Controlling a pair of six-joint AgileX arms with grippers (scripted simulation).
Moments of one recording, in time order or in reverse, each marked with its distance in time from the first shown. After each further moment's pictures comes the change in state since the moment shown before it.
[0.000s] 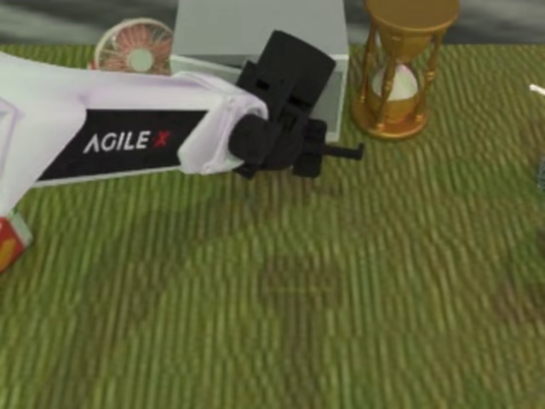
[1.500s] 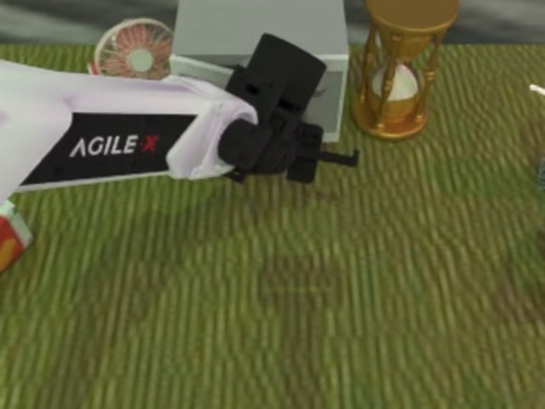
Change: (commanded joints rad) left arm 0.009 -0.030 -0.047 0.026 0.034 0.043; right arm 0.000 0.000 0.000 0.000 0.000 0.000
